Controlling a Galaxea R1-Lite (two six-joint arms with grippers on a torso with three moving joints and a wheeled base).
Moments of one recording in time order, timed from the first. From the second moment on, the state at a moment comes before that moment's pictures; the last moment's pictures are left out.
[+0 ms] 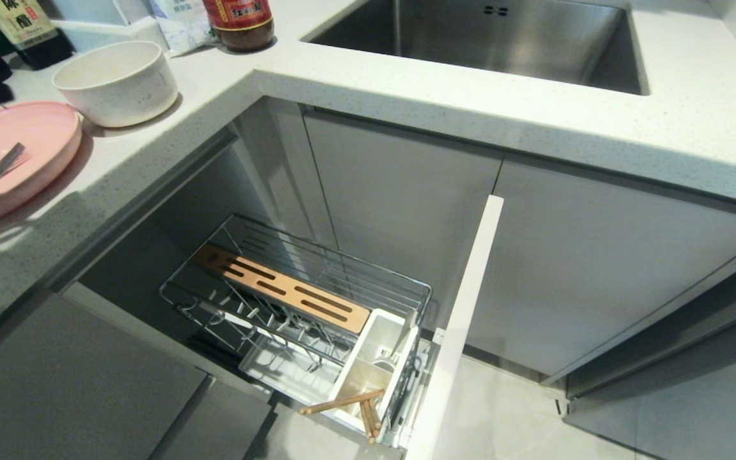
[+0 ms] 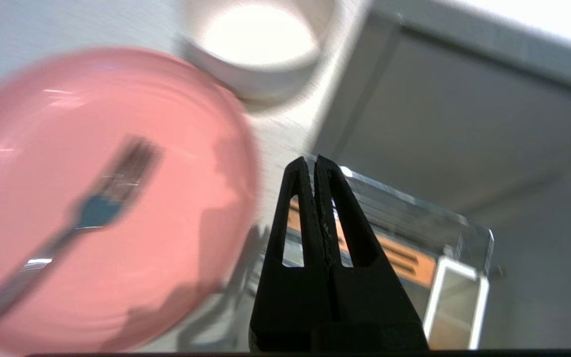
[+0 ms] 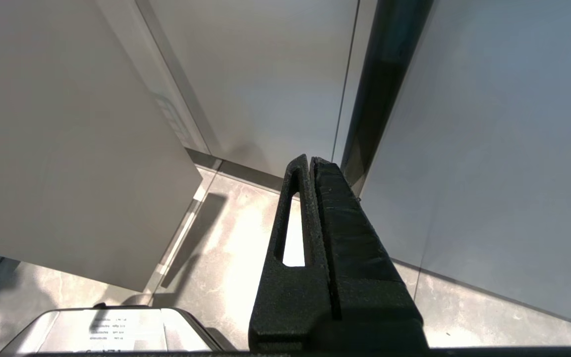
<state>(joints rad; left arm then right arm) -0.37 1.12 -1.47 0.46 0.31 -0.02 0.00 0.00 0.00 0.00 -0.01 0.04</state>
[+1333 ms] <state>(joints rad) 0.91 1.17 -1.79 0.84 -0.51 0.15 0.00 0.00 0.00 0.00 -0.01 0.04</state>
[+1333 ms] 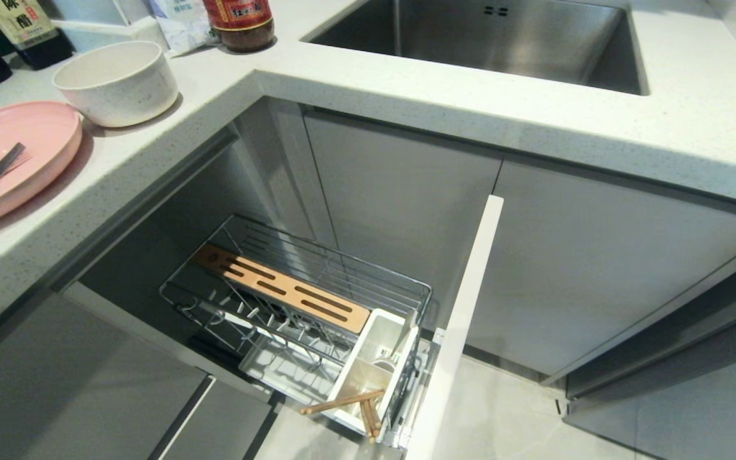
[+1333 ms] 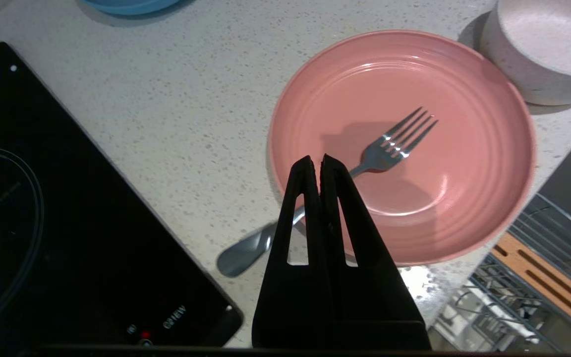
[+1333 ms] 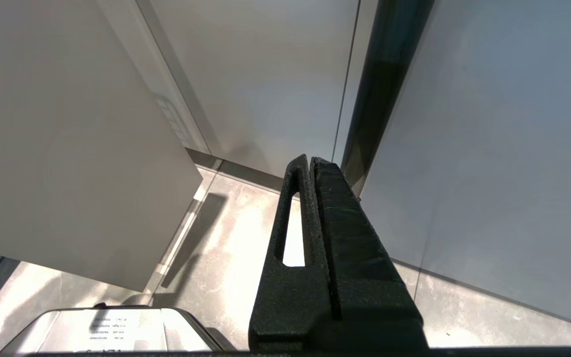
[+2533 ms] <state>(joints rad) 1.08 1.34 -1.75 0.92 -1.06 0.54 0.00 0.00 0.00 0.00 -0.01 0.04</state>
